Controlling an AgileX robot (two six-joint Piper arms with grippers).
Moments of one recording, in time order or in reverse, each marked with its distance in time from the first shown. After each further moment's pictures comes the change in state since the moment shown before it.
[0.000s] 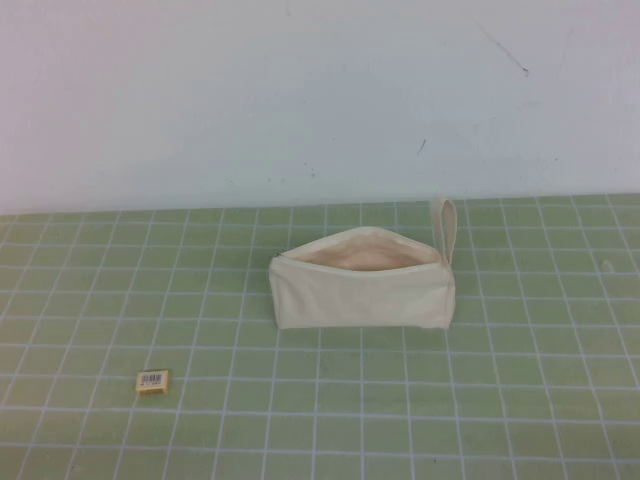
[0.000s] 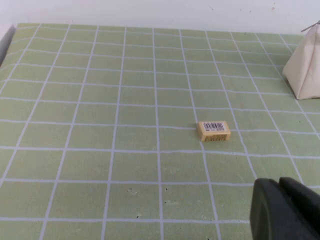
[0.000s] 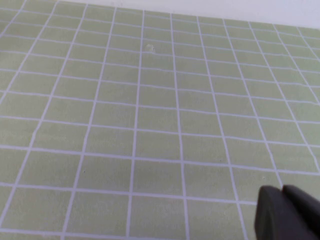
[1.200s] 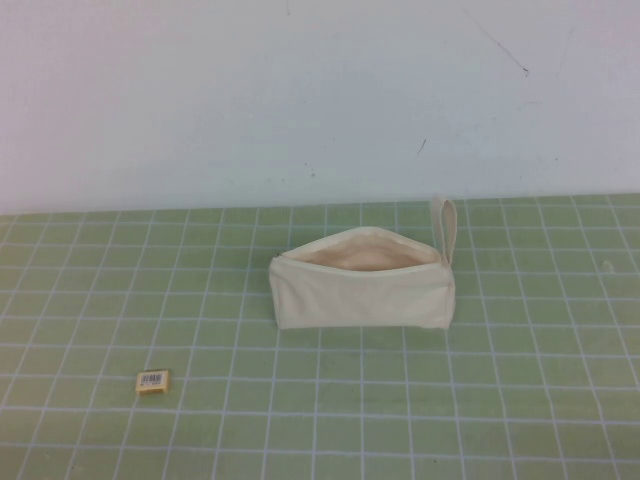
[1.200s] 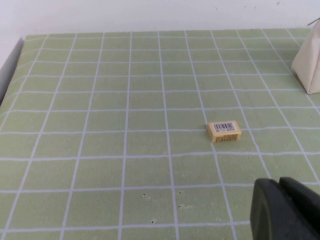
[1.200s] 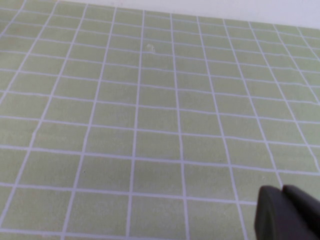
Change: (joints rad) right arm 0.000 0.000 0.000 0.000 0.000 0.000; left arm 0.000 0.000 0.000 0.049 -0.004 0.023
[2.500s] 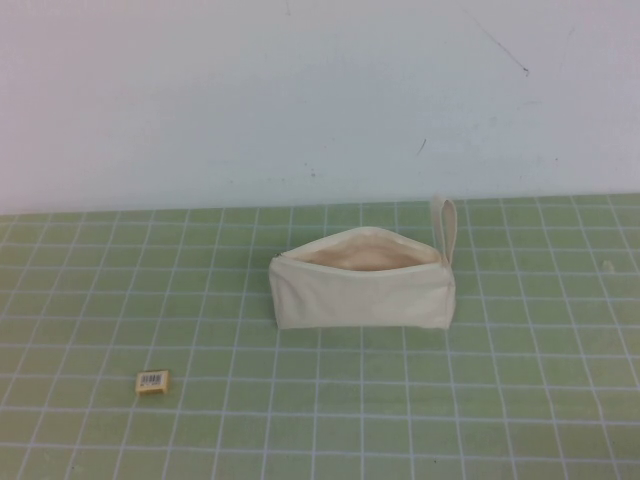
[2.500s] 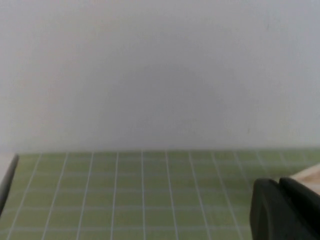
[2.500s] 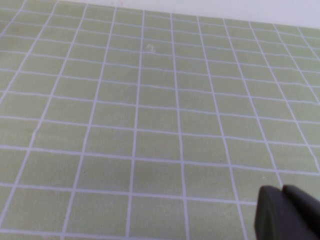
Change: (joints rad) right arm 0.000 0.000 0.000 0.000 0.000 0.000; left arm 0.000 0.507 -0.589 -0.095 -0.059 0.028
